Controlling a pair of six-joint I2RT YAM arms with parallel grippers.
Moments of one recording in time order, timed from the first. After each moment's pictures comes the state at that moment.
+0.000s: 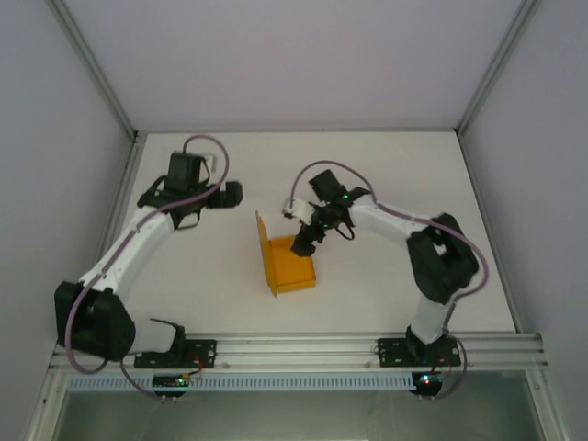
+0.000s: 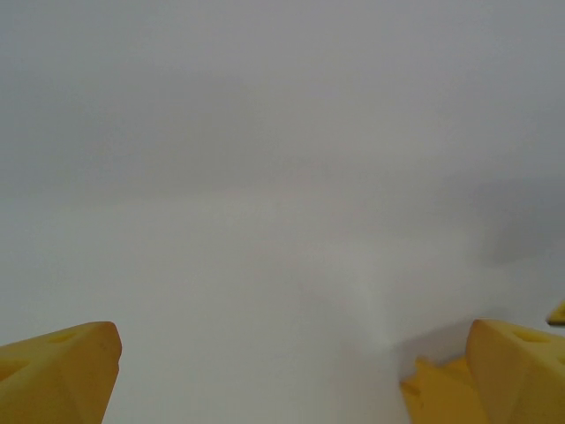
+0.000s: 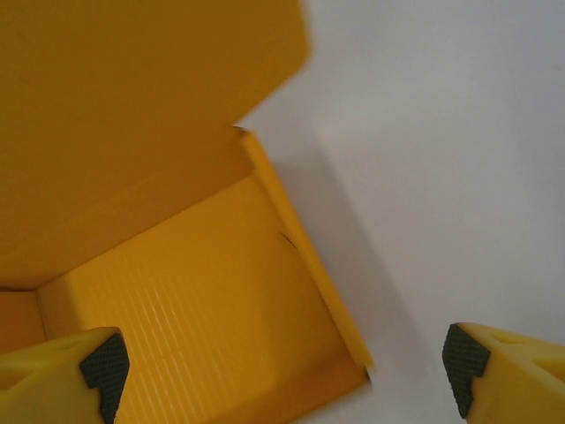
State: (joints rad) left arm -0.28 1.29 1.07 -0.57 0.06 -0.29; right arm 0.62 1.82 1.27 -0.56 -0.45 -0.60
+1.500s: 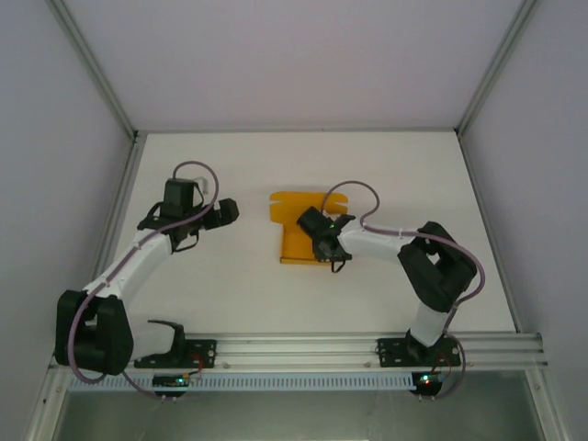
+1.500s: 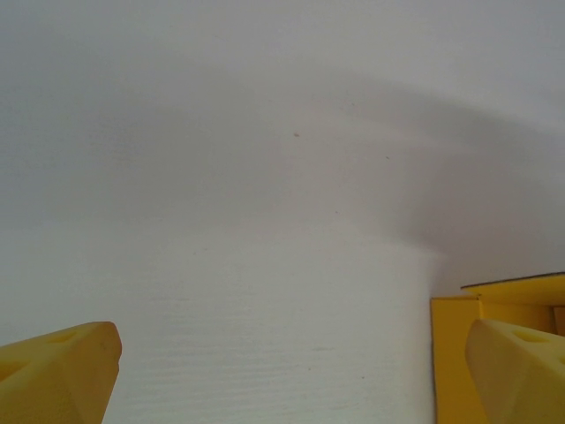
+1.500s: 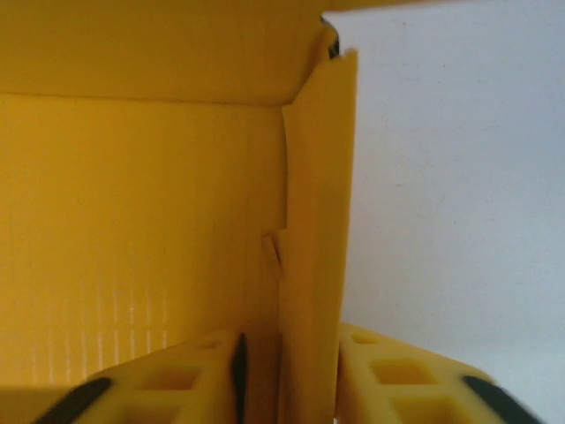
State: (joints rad) left arm -0.22 1.25 0.82 -0.36 0.19 -0.42; right arm 0.79 1.74 1.04 -0.63 0.29 0.75
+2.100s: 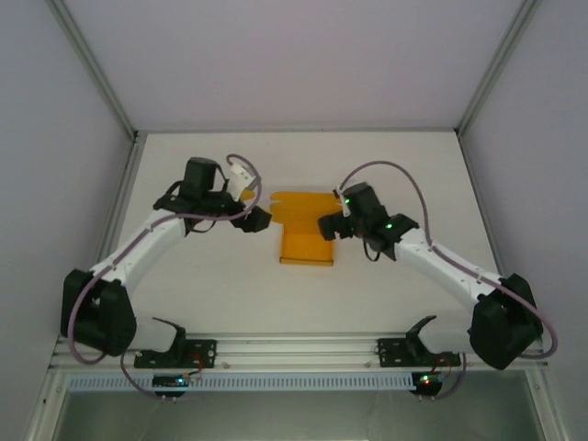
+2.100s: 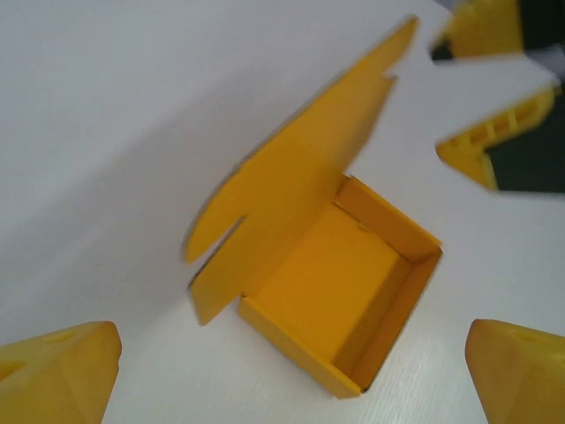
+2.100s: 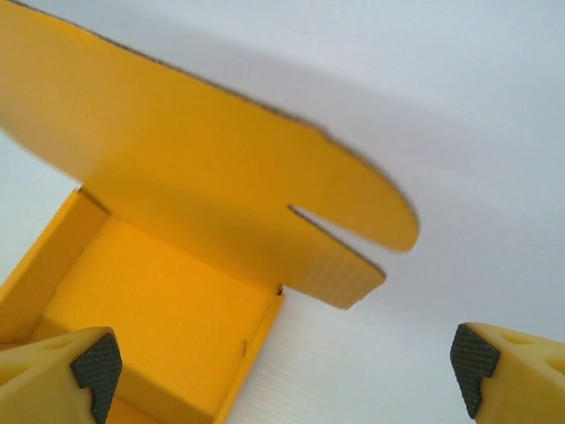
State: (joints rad) left arm -0.37 1.41 1.09 -0.45 0.64 0.26; right arm 0.54 1.29 0.93 -0.41 0.06 0.09
